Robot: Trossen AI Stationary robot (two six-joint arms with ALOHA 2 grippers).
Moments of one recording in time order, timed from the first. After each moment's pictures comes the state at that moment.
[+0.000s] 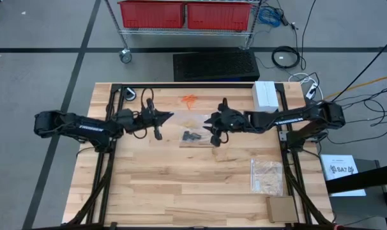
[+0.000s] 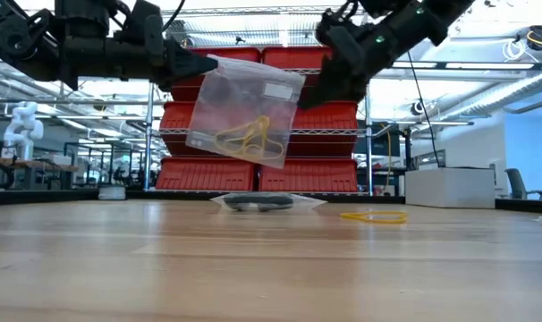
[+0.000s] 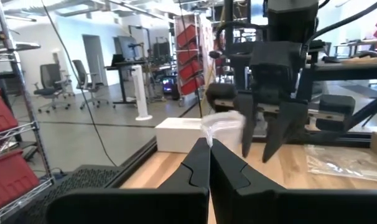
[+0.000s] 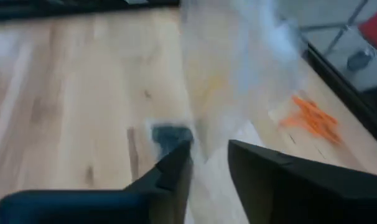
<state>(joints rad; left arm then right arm) 0.22 1.12 0.26 1.00 -0.04 0.09 -0.06 1.43 0.88 -0.05 0.19 0.09</state>
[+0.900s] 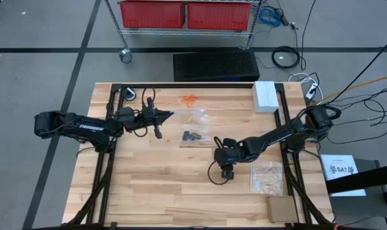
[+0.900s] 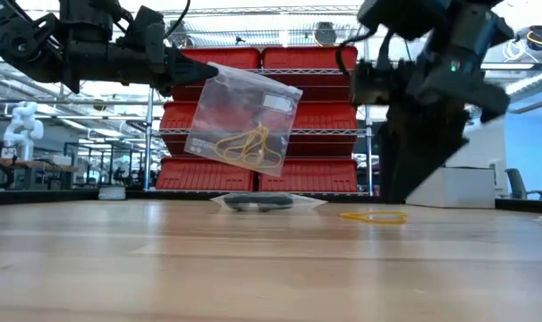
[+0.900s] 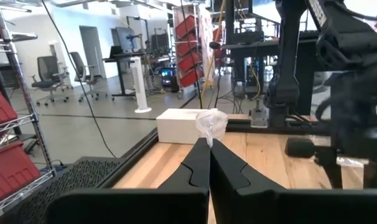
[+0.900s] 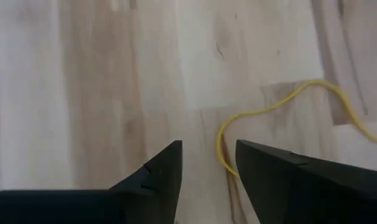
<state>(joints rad) 0.26 1.12 0.26 0.96 0.00 0.09 0.27 1.67 0.88 -0.35 0.10 0.41</state>
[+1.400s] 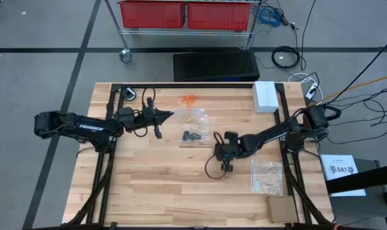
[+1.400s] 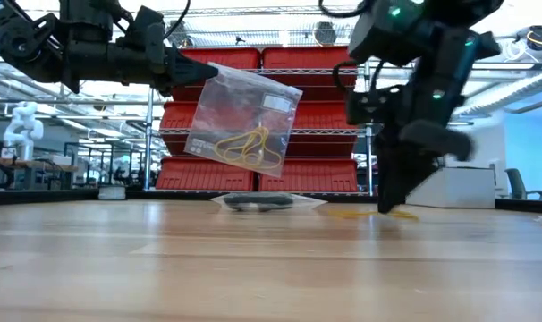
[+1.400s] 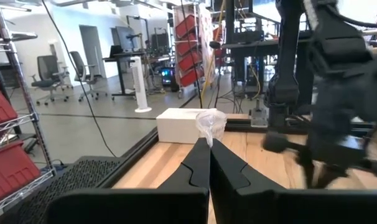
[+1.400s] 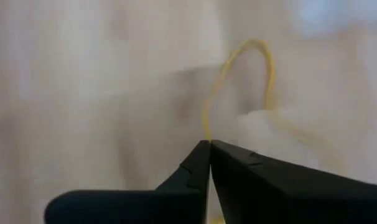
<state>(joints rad) 0.26 1.12 0.26 0.95 0.00 0.09 0.19 1.68 0.88 -0.41 0.25 0.33</state>
